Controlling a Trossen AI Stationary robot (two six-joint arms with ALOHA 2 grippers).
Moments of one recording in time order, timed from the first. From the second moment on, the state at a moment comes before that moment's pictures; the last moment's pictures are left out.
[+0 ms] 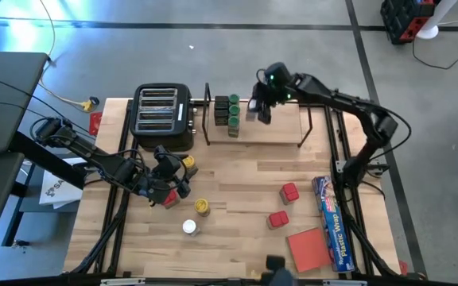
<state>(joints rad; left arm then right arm) -0.48 1.15 0.84 -0.50 -0.98 -0.66 -0.65 1.70 1.41 -0.53 -0.28 -0.45</state>
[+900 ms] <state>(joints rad) -0.48 1.15 0.84 -0.49 -0.97 -0.66 -0.77 1.97 1.64 -0.59 -0.41 -0.59</state>
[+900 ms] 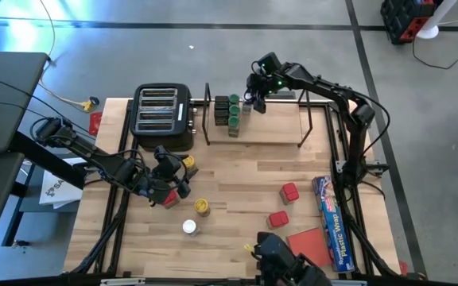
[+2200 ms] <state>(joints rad) -0.50 1.15 0.84 -0.49 -0.96 -0.66 -0.61 1.73 1.63 -0.68 -0.40 -0.54</state>
